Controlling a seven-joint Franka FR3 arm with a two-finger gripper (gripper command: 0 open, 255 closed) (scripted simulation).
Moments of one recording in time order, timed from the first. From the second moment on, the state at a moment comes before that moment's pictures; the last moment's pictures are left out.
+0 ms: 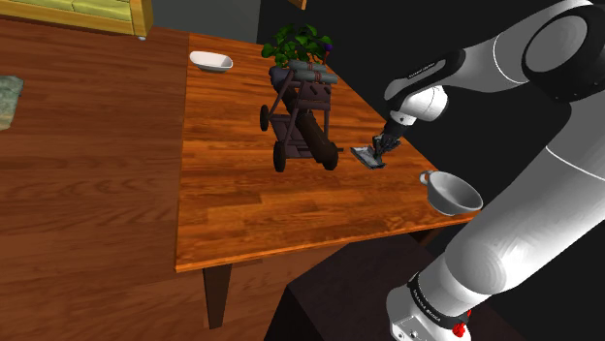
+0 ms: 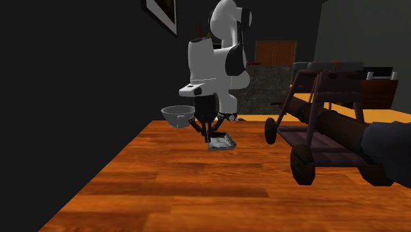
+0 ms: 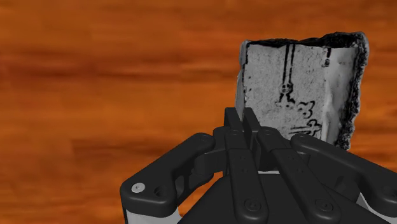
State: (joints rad) arm -0.17 0.07 -0.45 -2.30 0.16 2.35 -0.41
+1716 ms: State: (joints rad) arm -0.16 -0.12 -0.44 -2.12 0.03 2.02 -0.30
